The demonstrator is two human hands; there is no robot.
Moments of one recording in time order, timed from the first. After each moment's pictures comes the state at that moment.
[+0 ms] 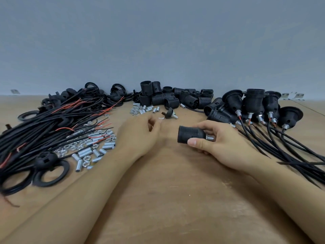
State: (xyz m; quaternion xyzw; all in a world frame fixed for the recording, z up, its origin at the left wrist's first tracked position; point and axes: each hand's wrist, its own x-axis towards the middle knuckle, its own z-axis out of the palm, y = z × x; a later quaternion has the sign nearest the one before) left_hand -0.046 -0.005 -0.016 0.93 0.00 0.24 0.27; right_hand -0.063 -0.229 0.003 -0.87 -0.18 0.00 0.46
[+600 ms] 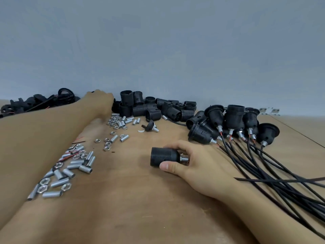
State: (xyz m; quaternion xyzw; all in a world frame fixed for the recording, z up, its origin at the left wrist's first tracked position) left_hand 0.100 0.073 0.035 0.99 0.04 0.07 -0.13; right_hand -0.066 -0.224 0.006 -0.90 -0.22 -0.03 0.37
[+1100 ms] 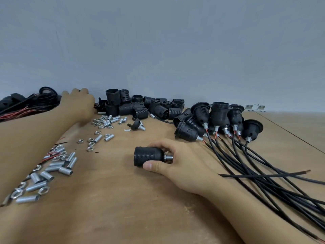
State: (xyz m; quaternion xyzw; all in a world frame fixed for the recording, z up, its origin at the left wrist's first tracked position) left_hand 0.108 0.084 0.015 0.98 0.08 0.11 -0.16; right_hand -0.052 -0.226 -0.008 -0.87 -0.23 0.00 0.43
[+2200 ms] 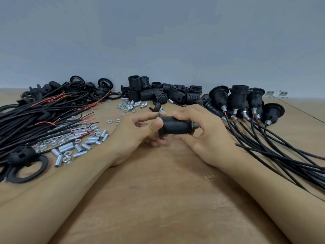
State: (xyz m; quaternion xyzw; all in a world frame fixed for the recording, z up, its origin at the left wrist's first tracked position) left_hand -0.072 -0.022 -0.012 0.70 -0.15 0.00 0.70; right_hand -0.061 -0.226 -0.004 -0.82 -0.36 -0.27 0.35
